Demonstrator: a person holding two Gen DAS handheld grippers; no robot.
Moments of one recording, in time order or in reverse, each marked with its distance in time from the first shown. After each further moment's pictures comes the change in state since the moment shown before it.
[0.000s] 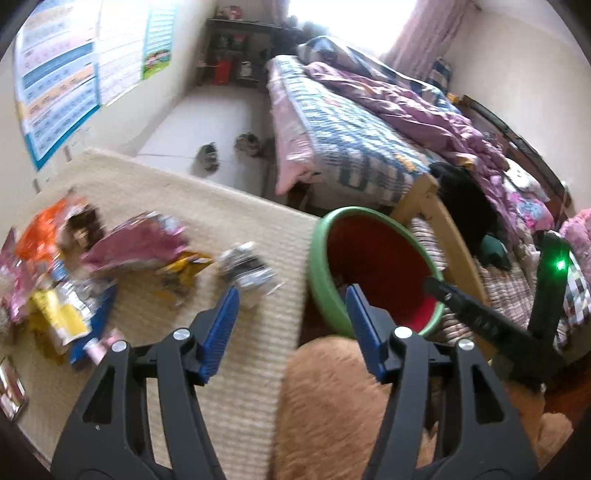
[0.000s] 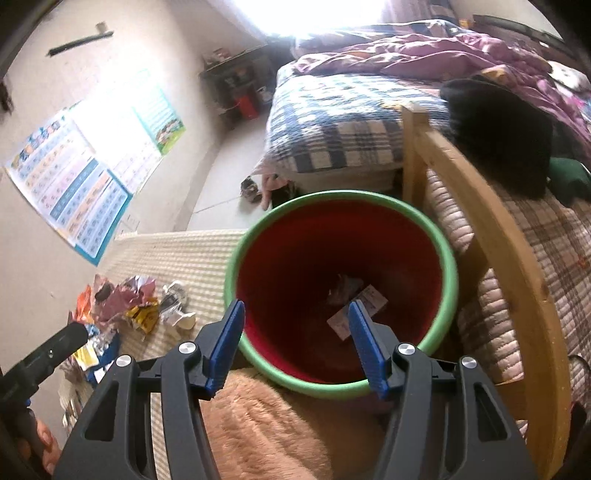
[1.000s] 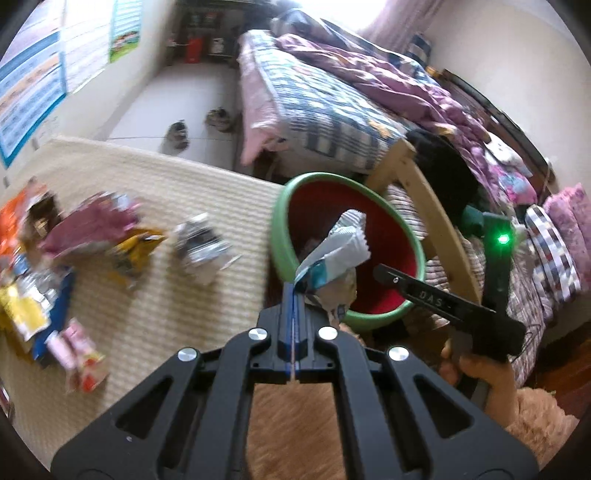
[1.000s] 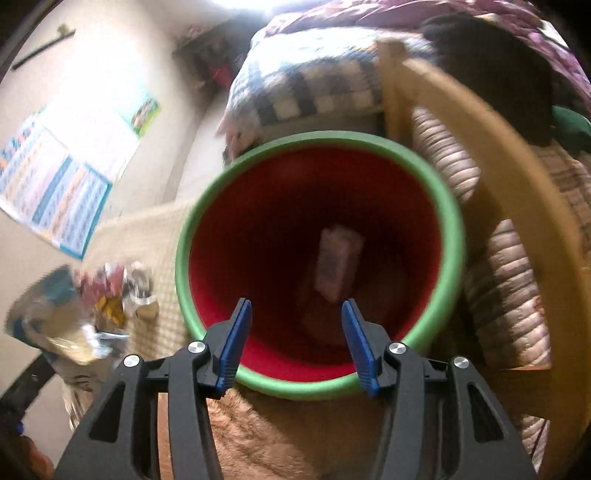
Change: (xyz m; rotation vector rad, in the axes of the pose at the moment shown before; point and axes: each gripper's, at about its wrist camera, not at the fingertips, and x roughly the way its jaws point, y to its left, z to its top) left arm 0.035 -0.039 -0.006 0.074 0.111 -0.118; right arm 0.038 -0.046 -0.004 0.124 0.115 -0.011
